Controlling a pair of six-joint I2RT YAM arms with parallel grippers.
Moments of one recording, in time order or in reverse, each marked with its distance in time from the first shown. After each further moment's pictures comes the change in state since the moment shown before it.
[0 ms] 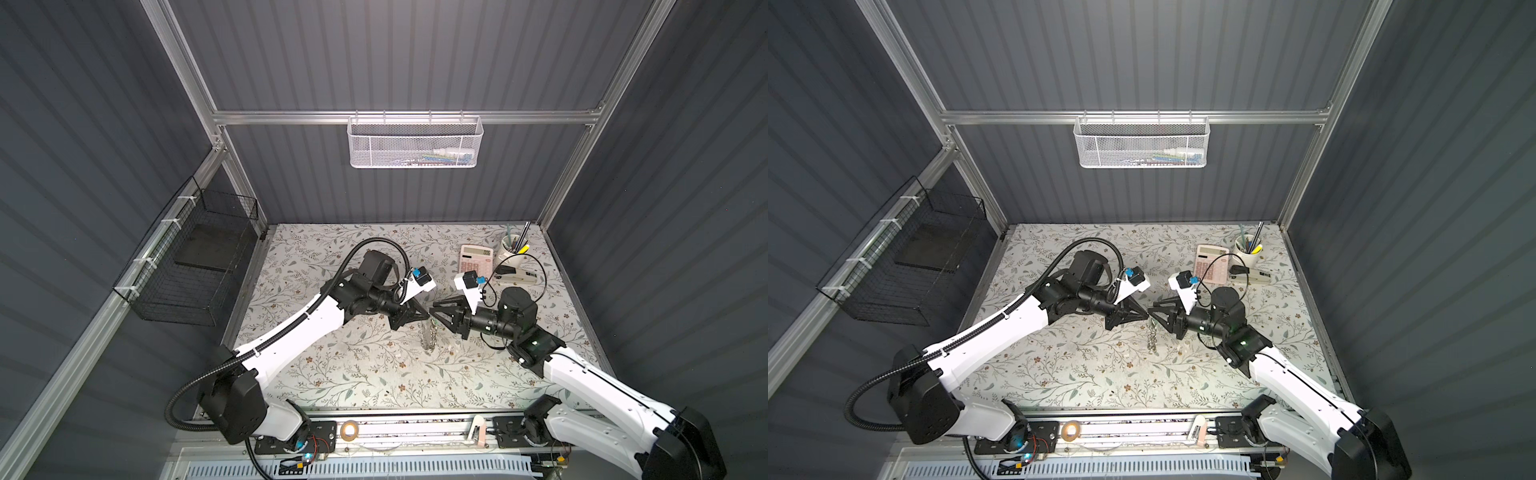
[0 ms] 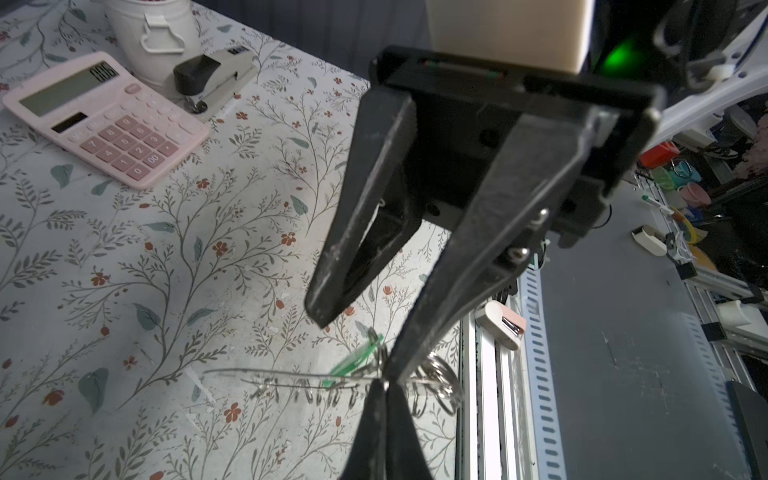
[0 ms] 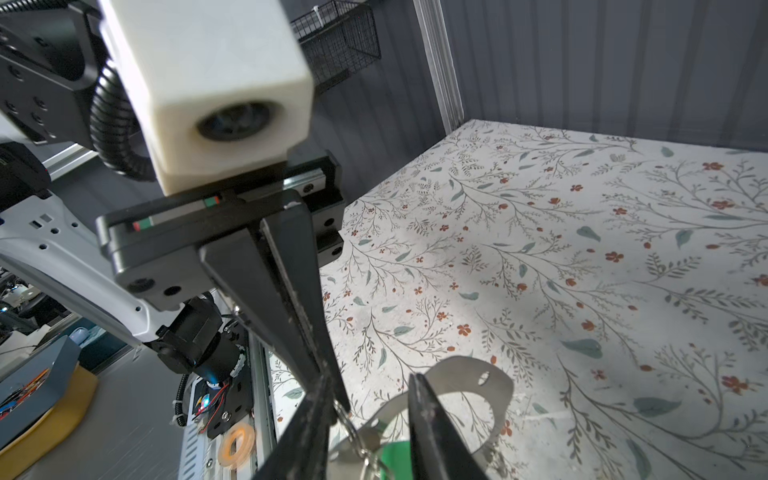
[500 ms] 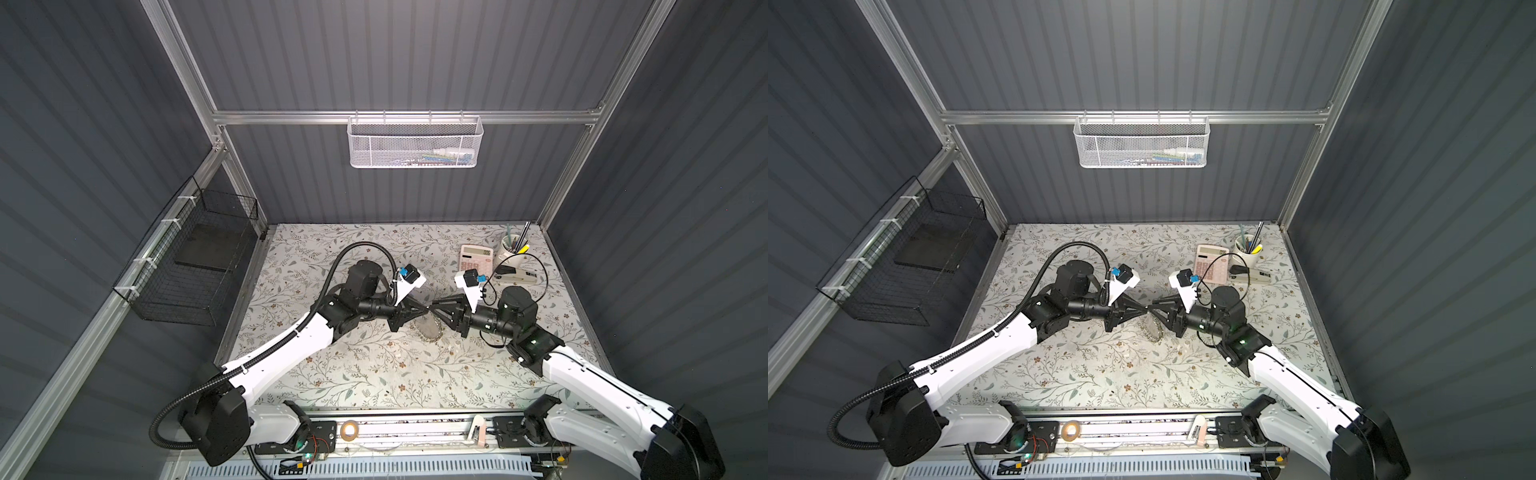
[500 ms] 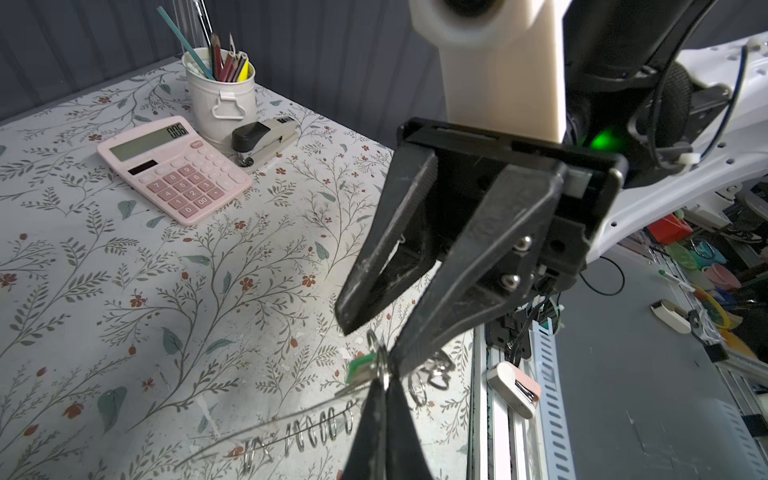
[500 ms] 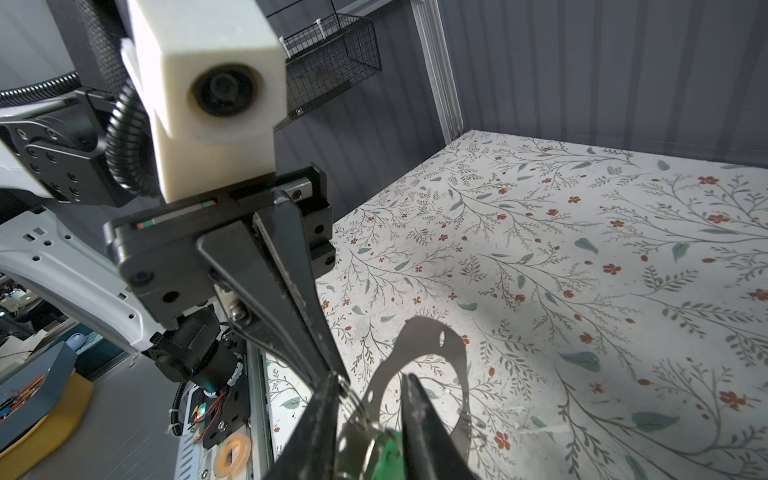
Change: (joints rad) left arm 0.000 -0.115 -0.216 0.372 -0.053 -0.219; right arm -0.004 0.015 0.001 0.027 -0.003 0.004
